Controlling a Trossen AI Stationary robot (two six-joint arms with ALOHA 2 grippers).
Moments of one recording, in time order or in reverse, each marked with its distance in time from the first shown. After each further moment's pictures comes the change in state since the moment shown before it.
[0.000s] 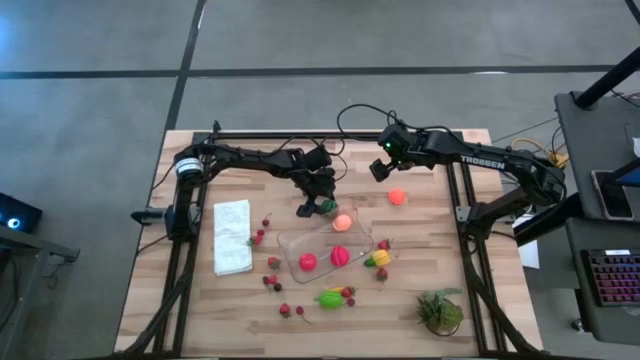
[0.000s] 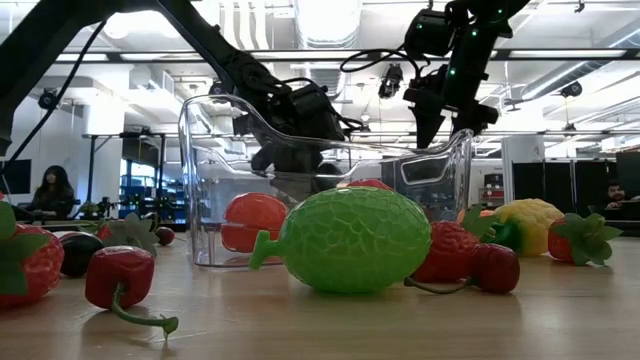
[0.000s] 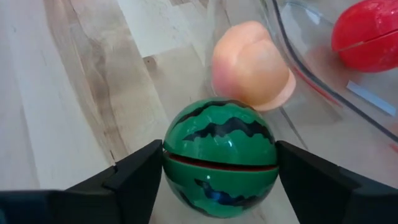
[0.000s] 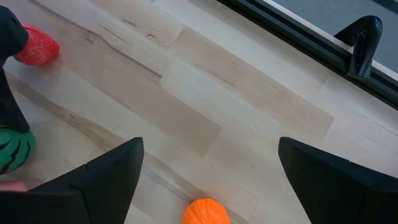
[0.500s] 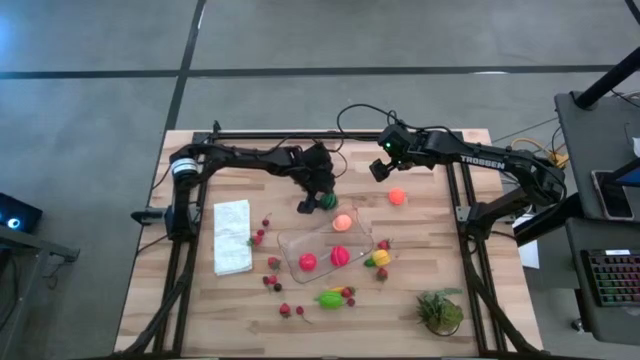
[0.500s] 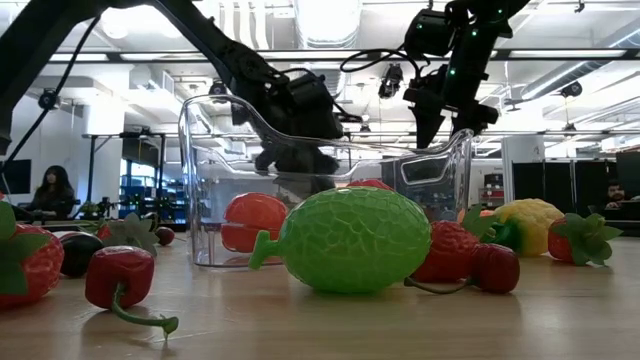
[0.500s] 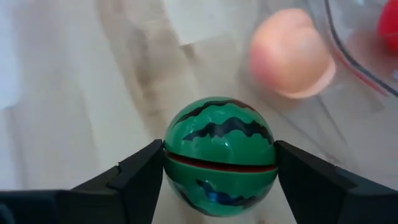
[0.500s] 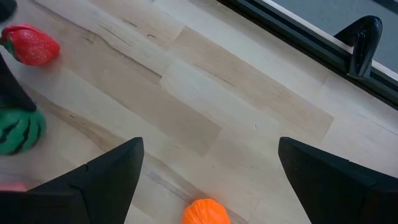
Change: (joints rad) left arm 0.001 -0.043 0.006 -0.013 -0.145 0.003; right arm 0.000 0.000 0.000 0.000 0.000 0.000
